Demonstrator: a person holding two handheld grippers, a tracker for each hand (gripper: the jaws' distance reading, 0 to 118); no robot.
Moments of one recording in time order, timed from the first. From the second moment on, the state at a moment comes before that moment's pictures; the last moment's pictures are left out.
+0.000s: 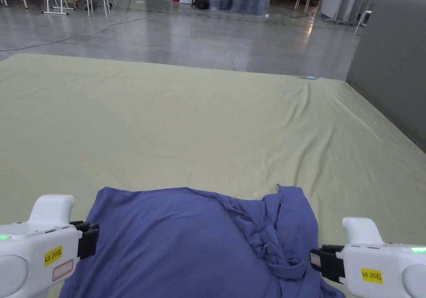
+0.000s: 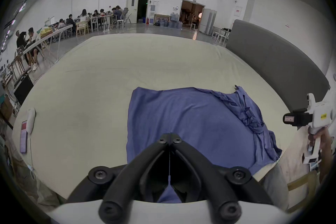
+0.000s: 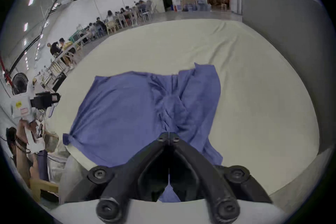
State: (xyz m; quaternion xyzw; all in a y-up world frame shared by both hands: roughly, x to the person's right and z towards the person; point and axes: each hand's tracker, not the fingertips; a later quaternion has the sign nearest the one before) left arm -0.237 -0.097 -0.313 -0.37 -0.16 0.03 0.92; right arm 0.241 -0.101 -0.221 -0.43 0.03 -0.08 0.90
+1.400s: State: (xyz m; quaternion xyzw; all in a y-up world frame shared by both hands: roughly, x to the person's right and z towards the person) left arm -0.211 -0.181 -0.554 -0.52 -0.09 0.00 0.85; right arm 0.288 -0.205 -0.551 -0.61 -0.05 -0.02 0.79
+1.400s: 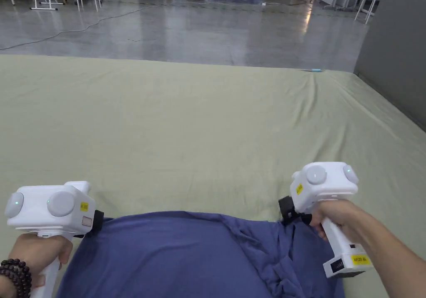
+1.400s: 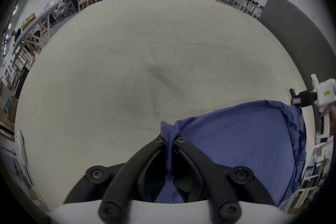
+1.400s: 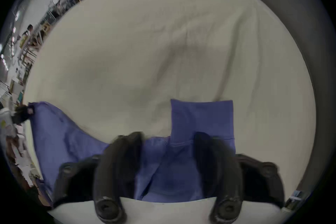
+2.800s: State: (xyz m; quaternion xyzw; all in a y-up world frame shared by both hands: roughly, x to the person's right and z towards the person) left arm -0.271 -0.187 -0.266 -0.52 -0.14 -0.04 0.84; right arm 0.220 -0.183 -0.198 -0.58 0.11 0.11 0.80
